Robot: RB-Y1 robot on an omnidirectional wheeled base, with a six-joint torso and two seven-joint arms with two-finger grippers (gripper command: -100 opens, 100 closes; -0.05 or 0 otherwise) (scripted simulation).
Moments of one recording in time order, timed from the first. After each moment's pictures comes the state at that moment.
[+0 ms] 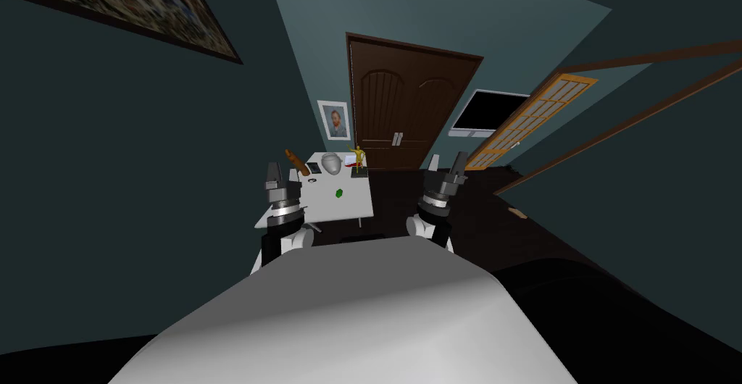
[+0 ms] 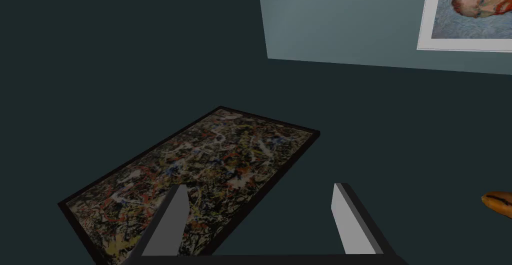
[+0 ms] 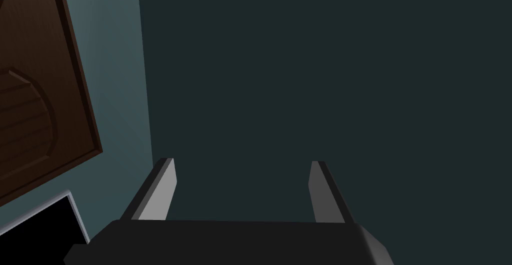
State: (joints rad) left arm 0.50 0.01 -0.04 -2.25 0.10 -0.49 -0.15; right arm 0.48 0.03 0.04 -2.37 -0.09 -0.65 0.09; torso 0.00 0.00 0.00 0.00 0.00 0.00
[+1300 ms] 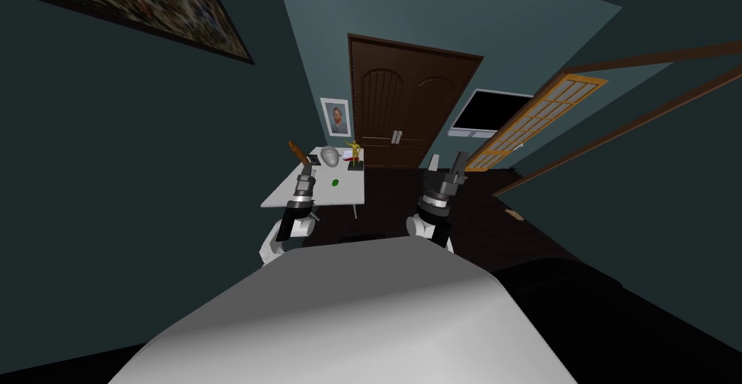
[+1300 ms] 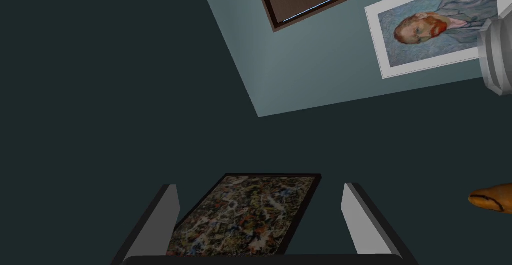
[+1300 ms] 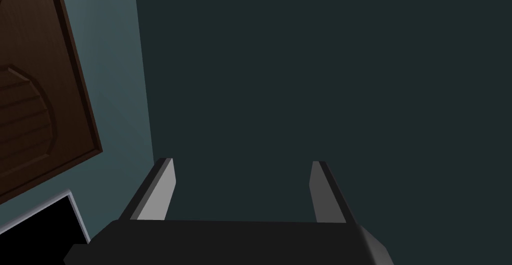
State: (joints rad) left arm 0.25 0.23 -0.05 -1.95 0.07 -0.44 -0.27; right arm 0.48 0.03 0.04 -2.37 -0.09 -0.65 0.09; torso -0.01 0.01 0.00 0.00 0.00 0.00
